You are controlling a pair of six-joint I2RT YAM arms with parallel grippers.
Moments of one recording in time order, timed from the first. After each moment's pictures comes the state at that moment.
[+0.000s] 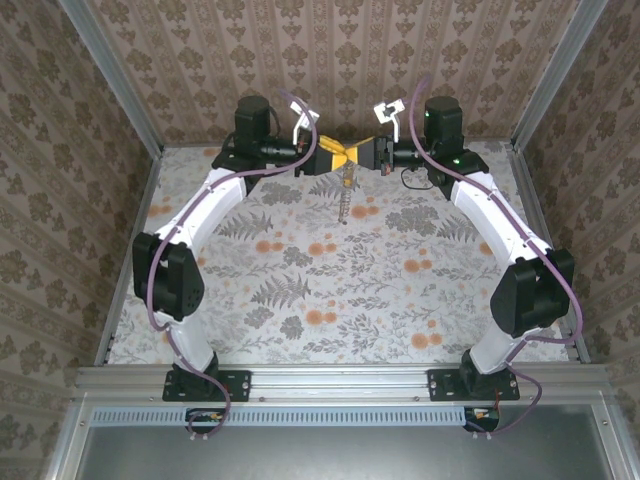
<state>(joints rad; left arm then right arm) -0.44 1.82 1.67 -0.03 1.28 -0.21 0.24 1.67 1.57 -0.18 -1.06 0.31</state>
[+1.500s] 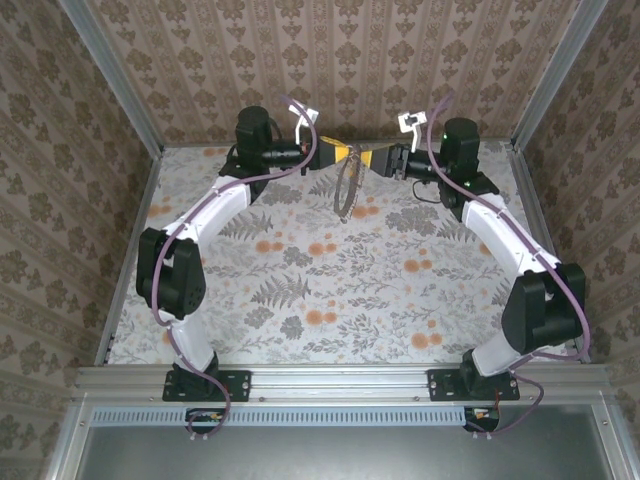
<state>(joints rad) -0.45 1.84 1.56 0.28 1.15 -0.46 0.17 1.54 1.28 0.11 -0.92 0.51</state>
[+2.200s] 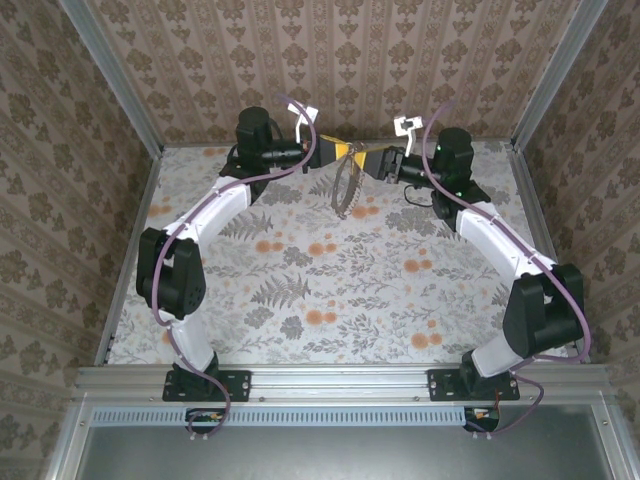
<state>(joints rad) -0.45 1.84 1.55 0.28 1.10 -0.49 0.23 1.53 1.22 0.28 -0.86 0.61</state>
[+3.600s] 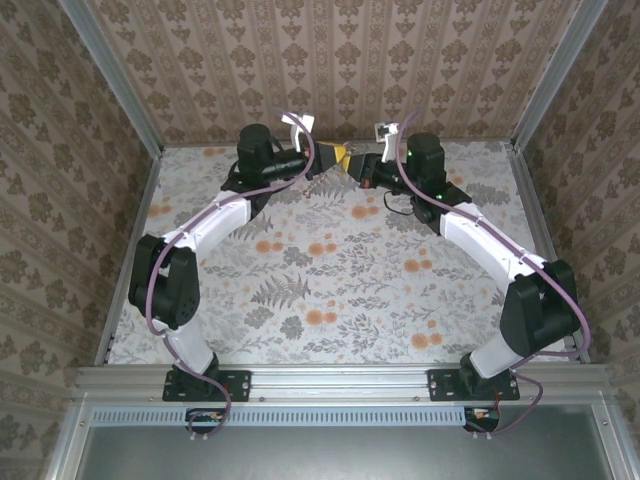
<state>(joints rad) -0.48 1.76 1.37 0.41 0.86 -0.56 0.37 1.55 1.25 0.11 -0.51 0.57</state>
